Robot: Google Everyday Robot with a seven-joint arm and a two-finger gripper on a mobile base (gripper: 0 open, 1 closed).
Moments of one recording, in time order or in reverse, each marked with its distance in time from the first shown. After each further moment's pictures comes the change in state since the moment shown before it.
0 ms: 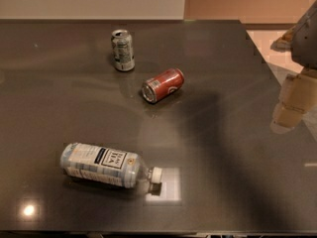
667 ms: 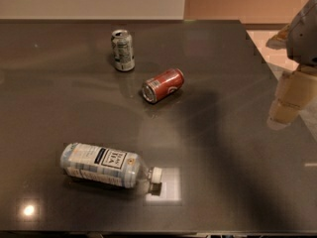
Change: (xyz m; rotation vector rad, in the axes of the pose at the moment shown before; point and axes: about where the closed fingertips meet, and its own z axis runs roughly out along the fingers) arm -0.006 -0.006 0.002 0.000 -0.012 -0.023
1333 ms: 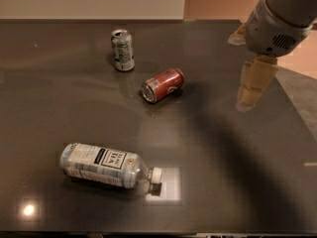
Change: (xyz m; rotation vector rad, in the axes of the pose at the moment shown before) arm -0.043 -0.041 0.043 -0.062 -0.059 -0.133
